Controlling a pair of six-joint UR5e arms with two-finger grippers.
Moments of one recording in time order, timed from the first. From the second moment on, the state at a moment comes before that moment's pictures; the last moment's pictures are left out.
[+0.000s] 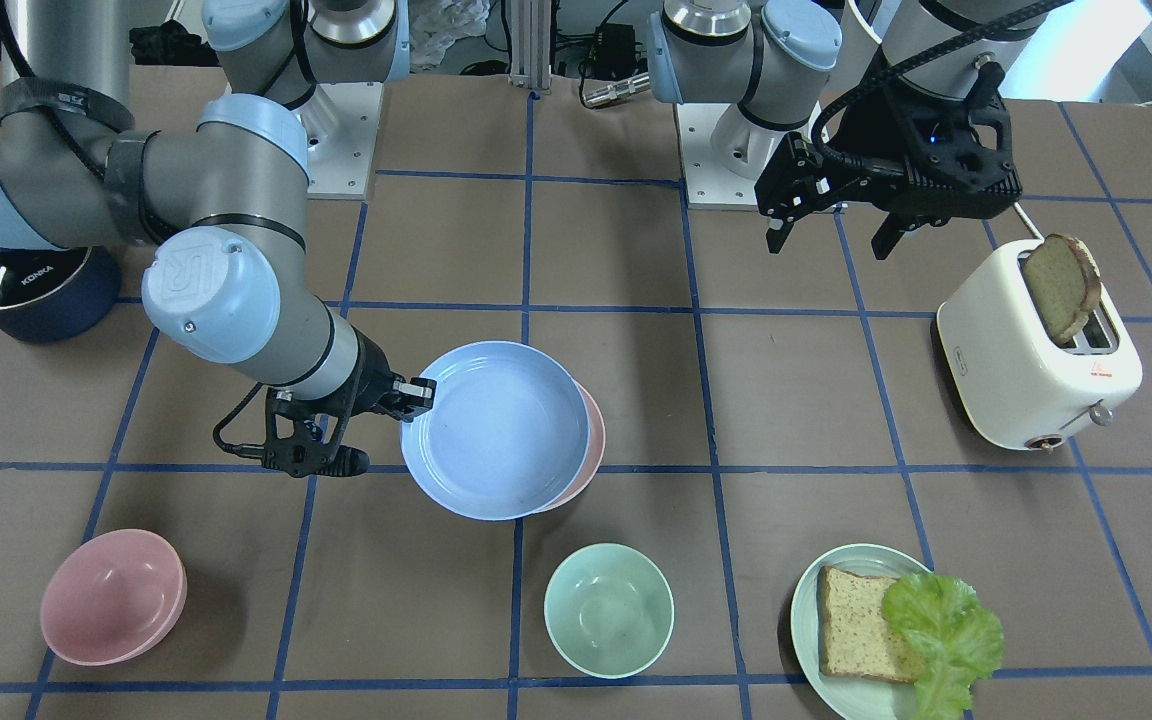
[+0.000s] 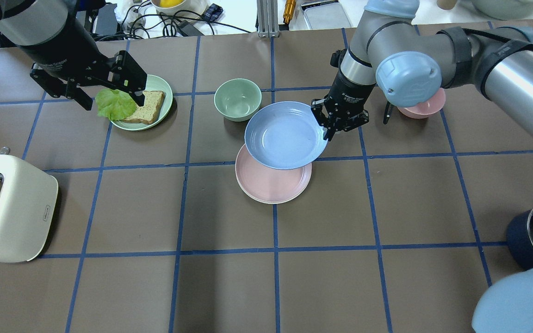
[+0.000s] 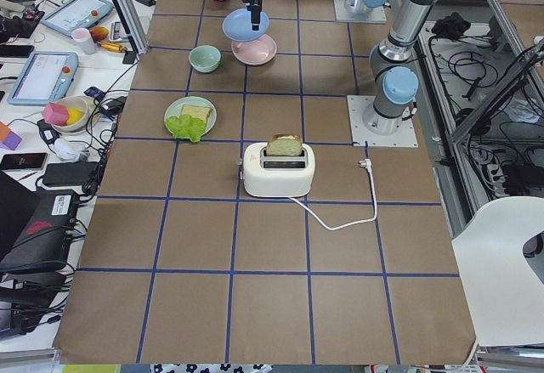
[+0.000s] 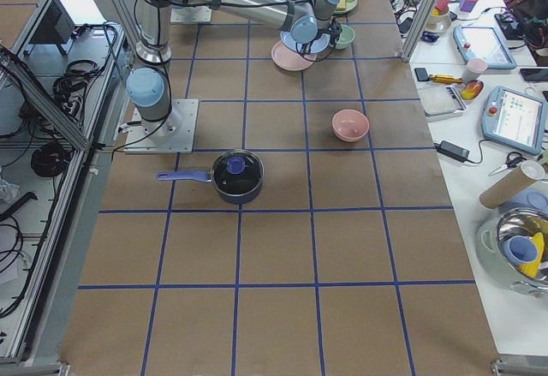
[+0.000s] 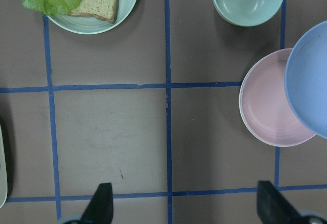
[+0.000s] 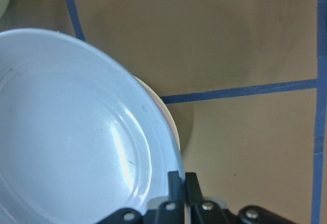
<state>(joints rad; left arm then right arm) -1.52 -1.55 -1.53 -1.60 1.52 0.05 1.68 -1.22 1.62 -1.81 -1.33 0.24</state>
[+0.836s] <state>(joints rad) -1.52 -1.55 -1.53 -1.60 1.52 0.05 1.71 -1.22 1.75 -2.00 -1.33 0.31</state>
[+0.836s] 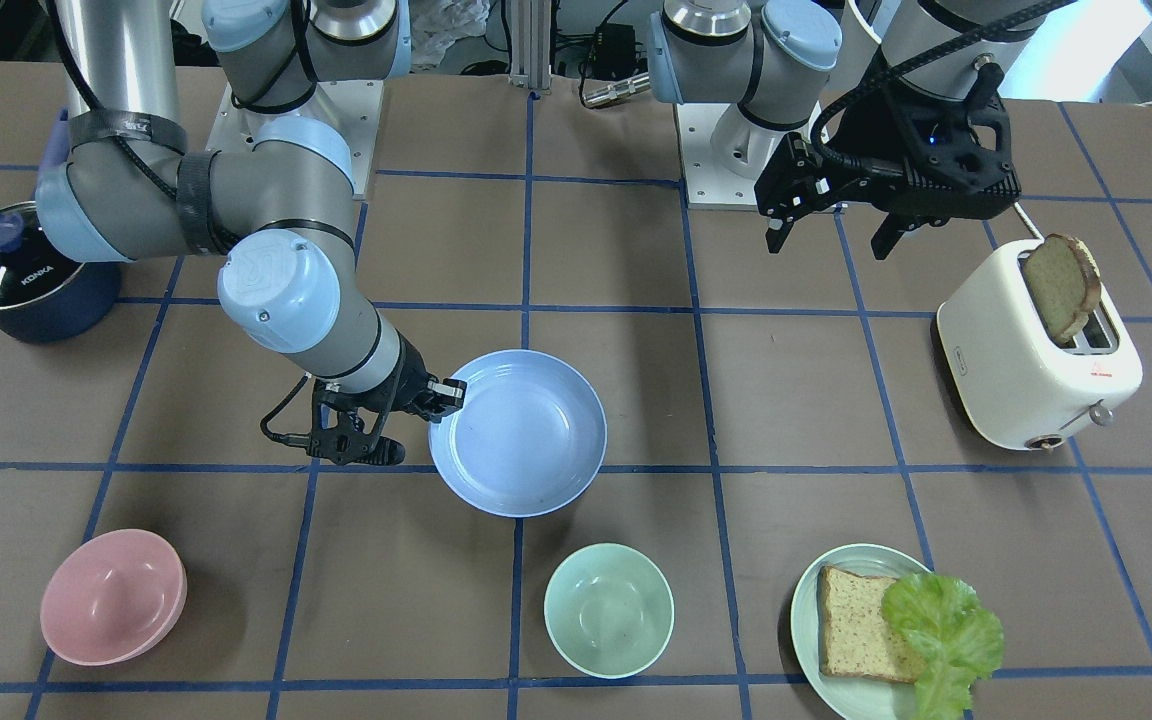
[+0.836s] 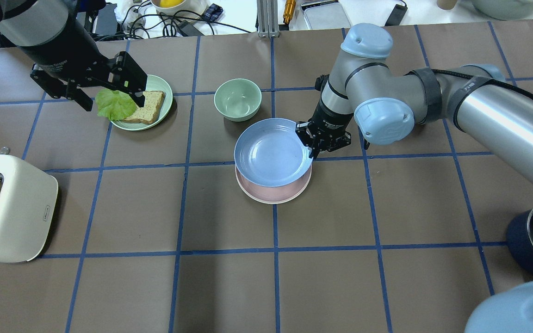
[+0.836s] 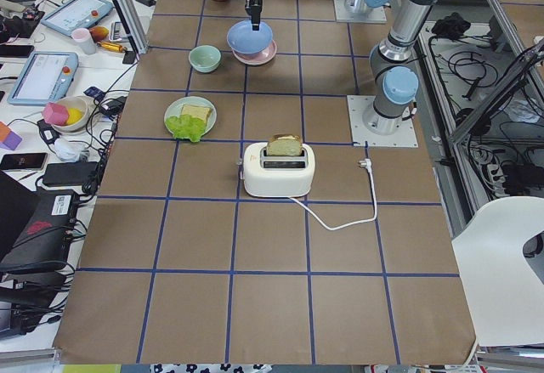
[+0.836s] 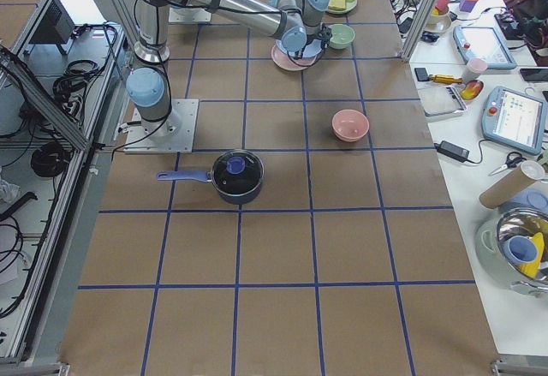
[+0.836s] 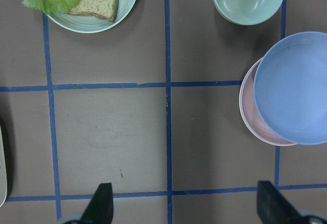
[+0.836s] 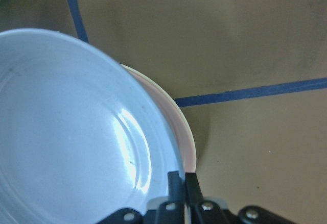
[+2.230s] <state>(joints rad) -1.52 -1.55 -1.53 -1.60 1.52 0.05 1.71 -1.21 1.79 -2.04 -1.32 0.31</state>
